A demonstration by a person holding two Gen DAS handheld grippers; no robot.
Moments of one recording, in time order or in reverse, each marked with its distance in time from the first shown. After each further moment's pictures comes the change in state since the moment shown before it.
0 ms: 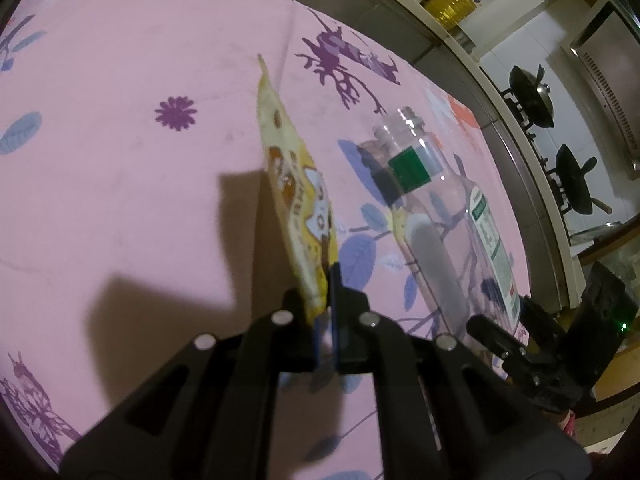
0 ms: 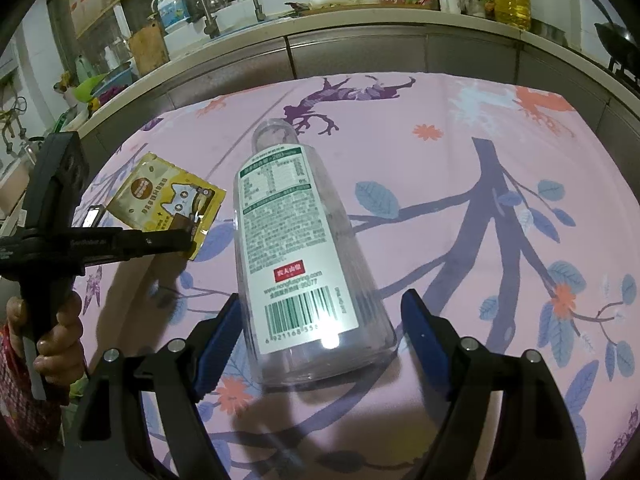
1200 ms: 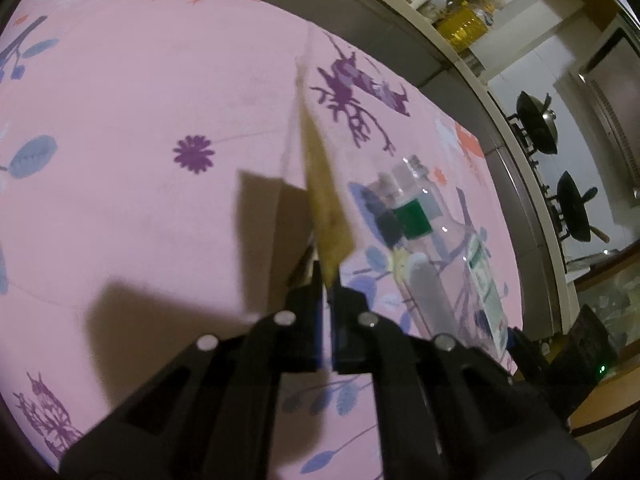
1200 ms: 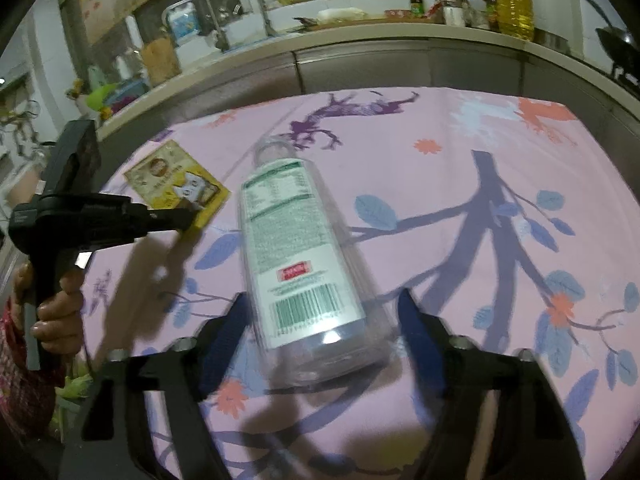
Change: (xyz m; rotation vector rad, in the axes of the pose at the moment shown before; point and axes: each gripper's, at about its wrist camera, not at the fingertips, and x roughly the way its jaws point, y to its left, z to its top) left arm -0.012 0.000 0.022 -0.052 -0.040 -0.004; right arm -0.005 -0.006 -0.007 -0.009 -0.058 0.053
